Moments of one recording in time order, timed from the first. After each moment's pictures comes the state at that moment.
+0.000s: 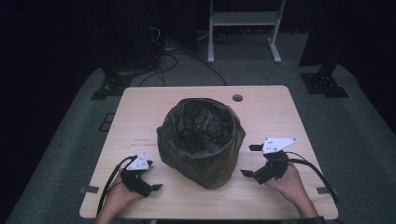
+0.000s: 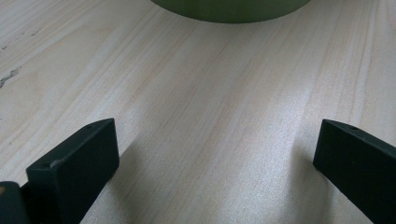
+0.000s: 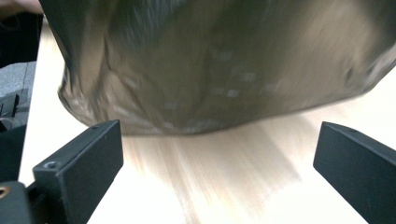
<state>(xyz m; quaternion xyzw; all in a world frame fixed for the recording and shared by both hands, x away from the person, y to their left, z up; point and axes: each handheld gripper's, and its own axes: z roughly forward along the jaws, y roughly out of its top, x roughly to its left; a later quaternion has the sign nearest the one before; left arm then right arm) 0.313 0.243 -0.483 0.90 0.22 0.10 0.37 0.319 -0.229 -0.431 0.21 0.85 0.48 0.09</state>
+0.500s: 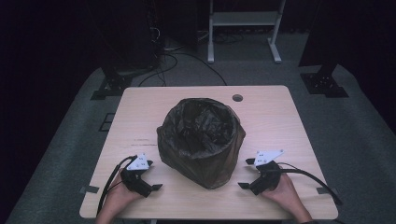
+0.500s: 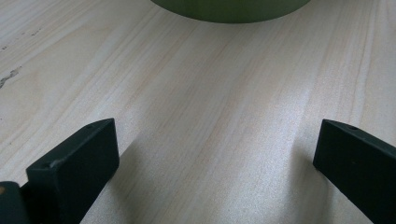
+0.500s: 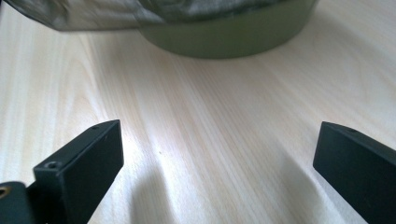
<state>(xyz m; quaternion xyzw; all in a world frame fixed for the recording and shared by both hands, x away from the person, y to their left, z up) 0.313 0.243 -0.483 0.90 0.22 0.10 0.37 0.315 -0.222 -0.484 0.22 0.88 0.42 0.06</state>
